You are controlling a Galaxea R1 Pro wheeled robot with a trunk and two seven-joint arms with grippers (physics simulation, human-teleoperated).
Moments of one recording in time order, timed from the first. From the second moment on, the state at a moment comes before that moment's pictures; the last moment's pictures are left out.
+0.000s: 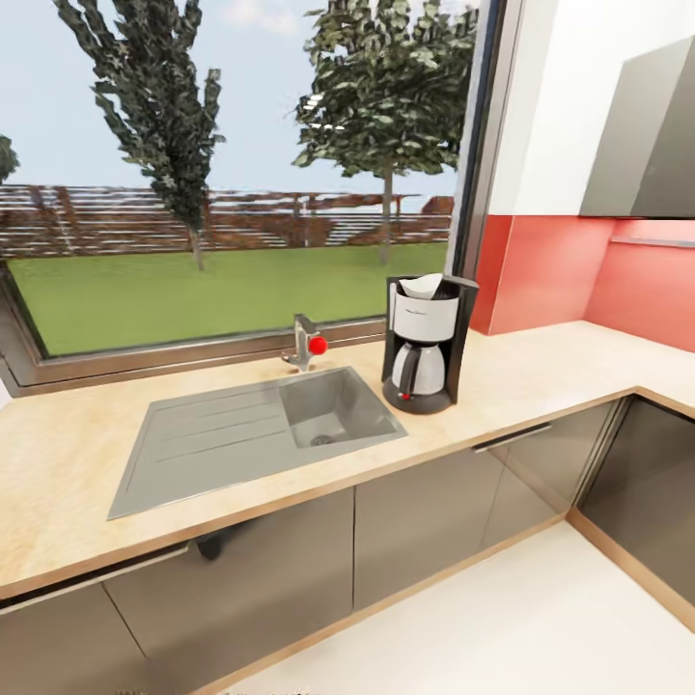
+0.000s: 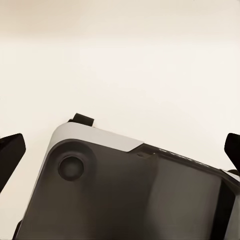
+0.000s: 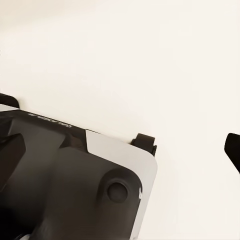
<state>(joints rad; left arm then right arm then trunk) 0.06 -0.07 0.14 -0.42 0.21 -0.09 0.00 -0.39 -0.20 0.27 0.05 -0.11 -0.03 0.51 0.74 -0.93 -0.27</state>
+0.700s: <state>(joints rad) 0.06 -0.07 0.14 -0.42 0.21 -0.09 0.00 -0.39 -0.18 0.27 0.05 -0.11 -0.03 0.51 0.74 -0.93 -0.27</state>
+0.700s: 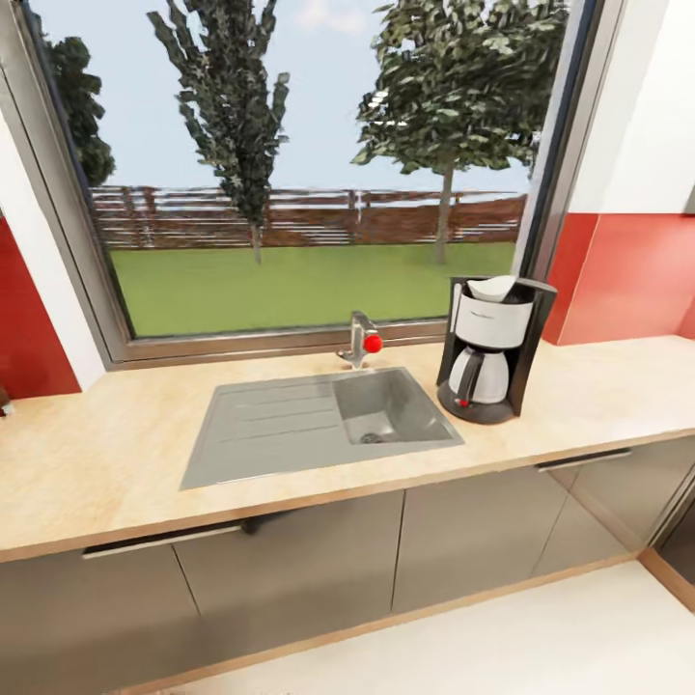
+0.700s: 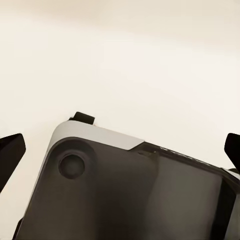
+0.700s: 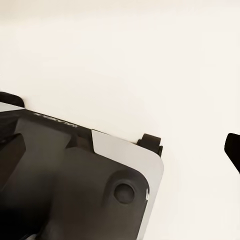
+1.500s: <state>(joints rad) 0.06 -0.07 0.14 -0.42 0.21 -0.09 0.00 -0.39 -0.18 0.27 0.05 -0.11 -0.03 0.51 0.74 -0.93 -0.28</state>
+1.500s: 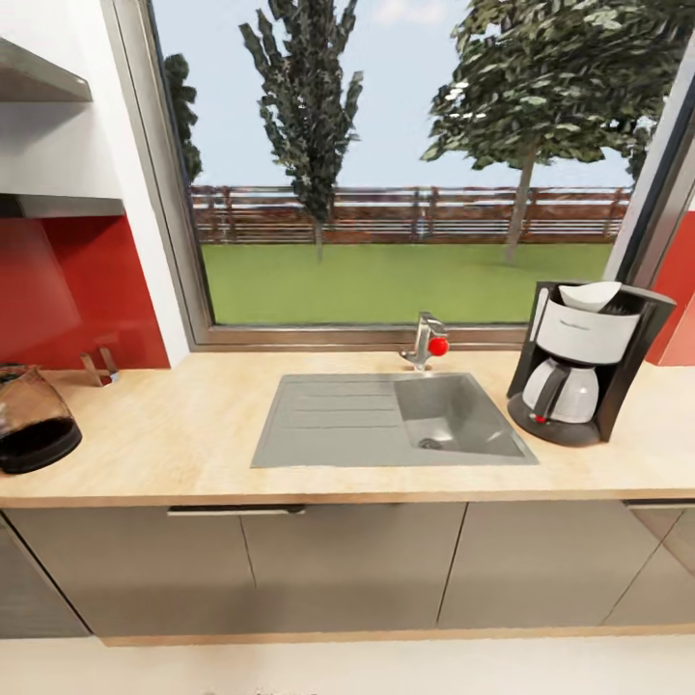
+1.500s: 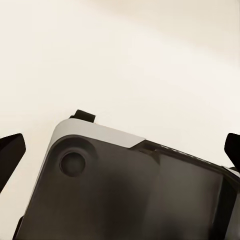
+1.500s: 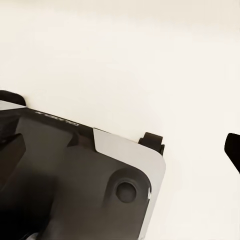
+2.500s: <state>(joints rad) 0.06 -0.07 0.14 -0.42 0.21 -0.09 0.00 -0.39 -0.18 0.27 0.05 -0.11 -0.03 0.51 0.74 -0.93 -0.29</state>
